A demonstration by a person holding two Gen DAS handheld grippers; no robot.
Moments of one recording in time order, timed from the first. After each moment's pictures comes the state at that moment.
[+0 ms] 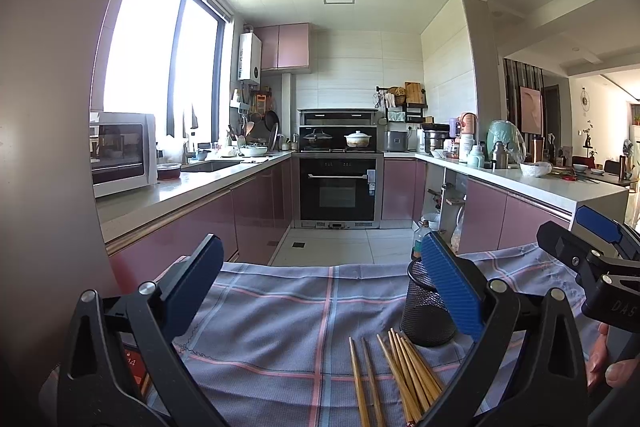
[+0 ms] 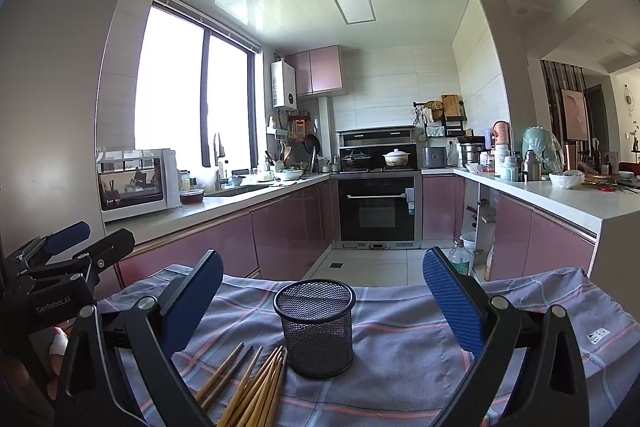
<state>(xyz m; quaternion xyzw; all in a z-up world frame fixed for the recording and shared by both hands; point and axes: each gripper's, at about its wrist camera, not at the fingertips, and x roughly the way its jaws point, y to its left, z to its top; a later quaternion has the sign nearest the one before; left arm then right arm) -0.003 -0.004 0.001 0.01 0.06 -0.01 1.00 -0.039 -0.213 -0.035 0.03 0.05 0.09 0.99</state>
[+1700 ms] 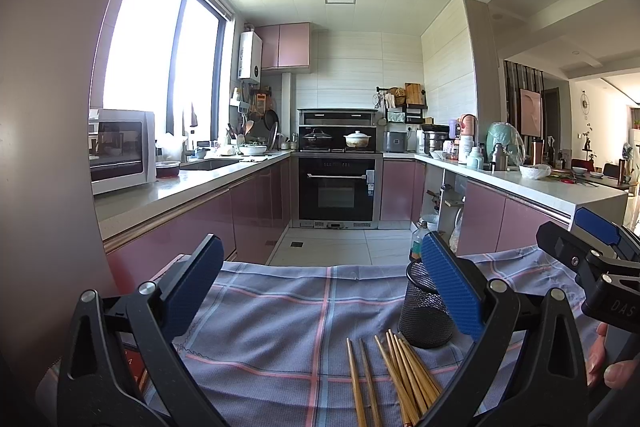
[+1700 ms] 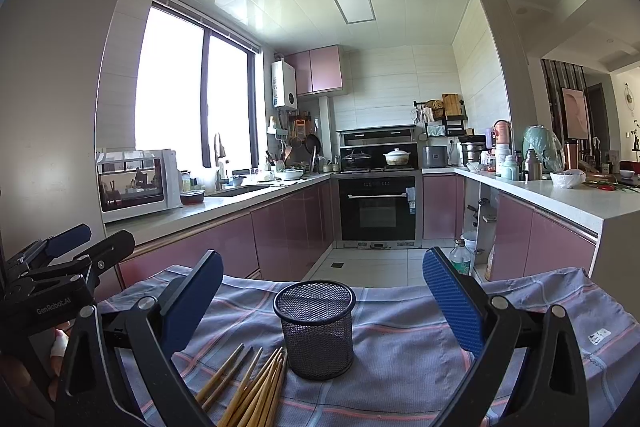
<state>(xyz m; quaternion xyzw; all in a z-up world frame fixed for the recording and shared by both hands) -0.004 -0.003 0.001 0.01 0.06 -0.01 1.00 -0.039 -0.215 -0.034 0.03 0.05 0.09 0.99</state>
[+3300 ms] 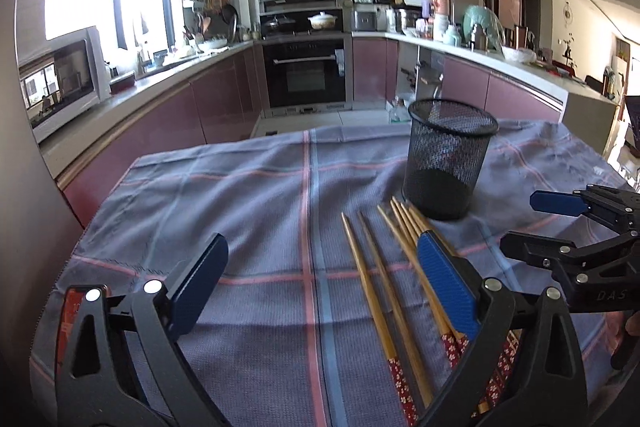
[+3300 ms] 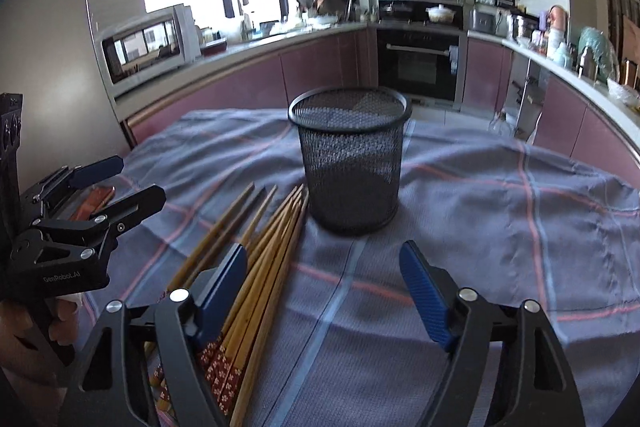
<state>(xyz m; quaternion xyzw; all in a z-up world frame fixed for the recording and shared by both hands) 0.062 -0.005 -0.080 0.06 0.29 -0.07 0.95 0.027 -0.191 -0.127 0.00 0.37 0.17 0.91</state>
